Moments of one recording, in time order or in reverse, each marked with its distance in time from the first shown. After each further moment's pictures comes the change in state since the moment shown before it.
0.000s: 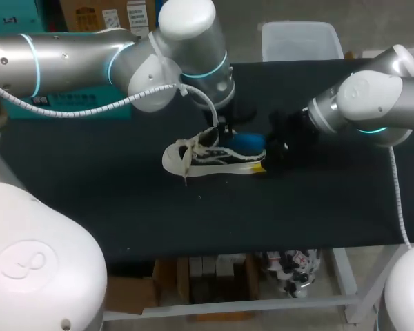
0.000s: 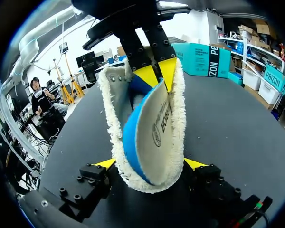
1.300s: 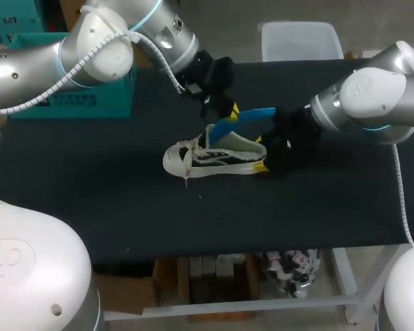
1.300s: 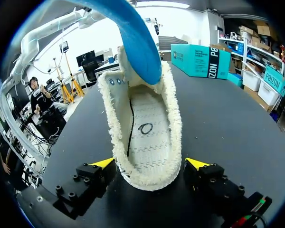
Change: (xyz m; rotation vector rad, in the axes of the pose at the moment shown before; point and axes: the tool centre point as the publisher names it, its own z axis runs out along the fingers) left arm 0.016 -0.038 -0.109 0.456 0.182 0.202; right arm -0.001 0.001 -0.012 0.009 -0.006 -0.008
